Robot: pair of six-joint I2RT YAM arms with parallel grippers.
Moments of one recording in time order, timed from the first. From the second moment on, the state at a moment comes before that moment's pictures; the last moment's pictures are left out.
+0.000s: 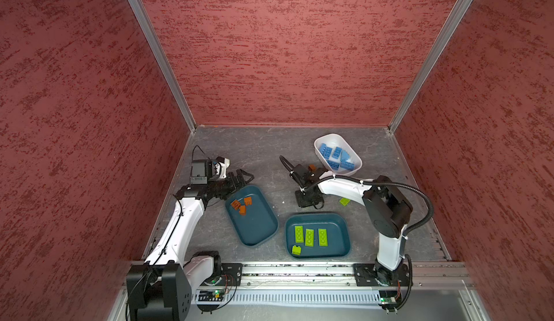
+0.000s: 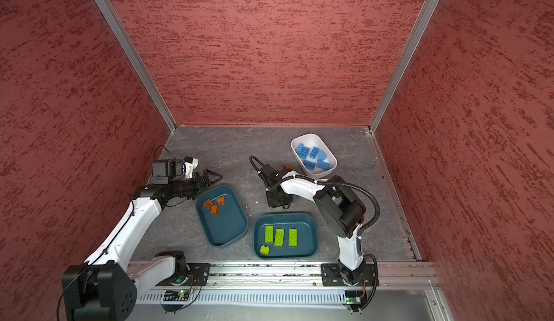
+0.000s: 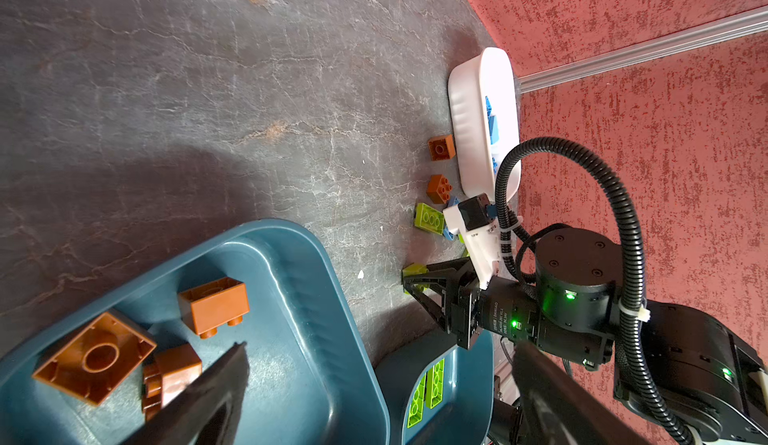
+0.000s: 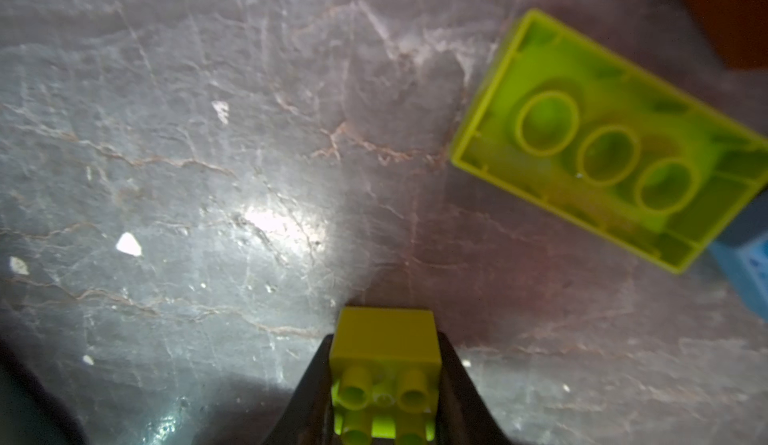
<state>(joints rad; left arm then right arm) 0.04 1.08 0.78 -0.56 0.70 -0.52 0.76 1.92 1.30 -0.78 0.00 0.53</state>
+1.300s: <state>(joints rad) -0.05 1.15 0.83 -0.49 0.74 -0.54 0.78 1.42 1.15 -1.07 -0.08 0.57</state>
